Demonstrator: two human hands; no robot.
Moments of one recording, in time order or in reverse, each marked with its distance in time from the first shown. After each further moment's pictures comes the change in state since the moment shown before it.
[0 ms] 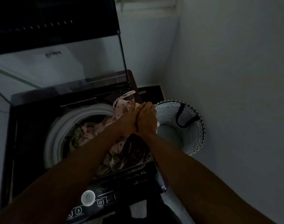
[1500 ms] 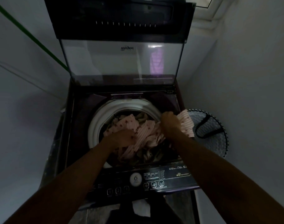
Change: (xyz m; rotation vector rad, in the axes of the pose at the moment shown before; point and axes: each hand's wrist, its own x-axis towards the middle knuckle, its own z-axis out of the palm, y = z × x) left_hand -0.145 -0.163 -0.030 -0.187 -0.348 -0.211; right_hand -0.050 -0.077 0.000 -0.693 -0.425 -0.436
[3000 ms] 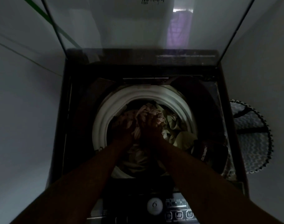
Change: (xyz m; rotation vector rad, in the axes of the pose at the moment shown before) left_hand 0.092 -0.121 0.054 -0.210 0.335 -0.271; right_hand 0.047 -0.144 0.168 0.335 -0.256 -0.079
